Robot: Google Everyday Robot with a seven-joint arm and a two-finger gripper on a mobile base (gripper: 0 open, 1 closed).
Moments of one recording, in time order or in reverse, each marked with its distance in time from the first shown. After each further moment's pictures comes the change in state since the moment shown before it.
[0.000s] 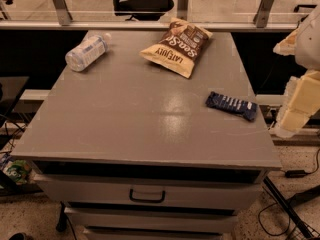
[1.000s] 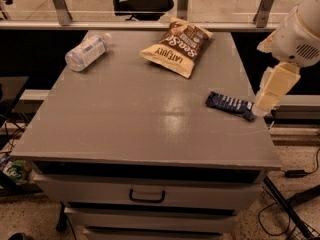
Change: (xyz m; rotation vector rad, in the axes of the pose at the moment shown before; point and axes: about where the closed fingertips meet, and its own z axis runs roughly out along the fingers) arm -0.006 -0.062 0.054 -0.012 -0.076 0.033
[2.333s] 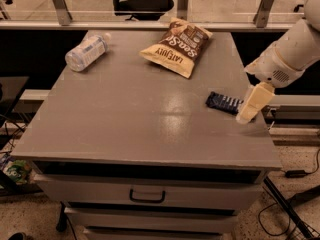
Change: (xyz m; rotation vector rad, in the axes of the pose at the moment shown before) arm 0.019 -0.032 0.095 -0.064 -0.100 0.074
